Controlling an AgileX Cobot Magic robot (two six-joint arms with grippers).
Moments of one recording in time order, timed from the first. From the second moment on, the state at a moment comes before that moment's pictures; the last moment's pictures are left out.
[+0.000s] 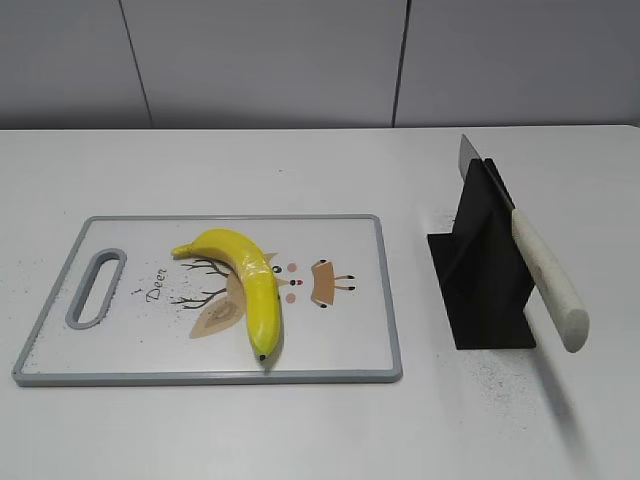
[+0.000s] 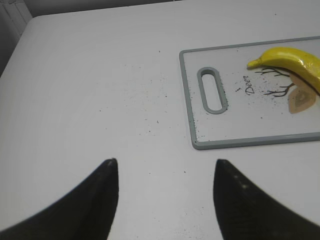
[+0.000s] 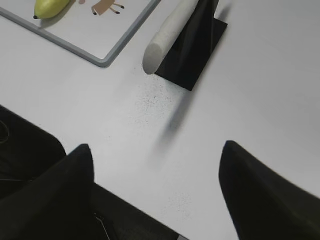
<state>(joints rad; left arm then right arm) -0.10 0.01 -0.48 -0.01 1.10 0.13 0.47 0.25 -0.53 0.00 1.06 -0.05</state>
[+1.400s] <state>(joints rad) -0.10 0.01 -0.48 -0.01 1.10 0.13 0.12 -0.01 -0.50 0.00 1.05 -0.06</state>
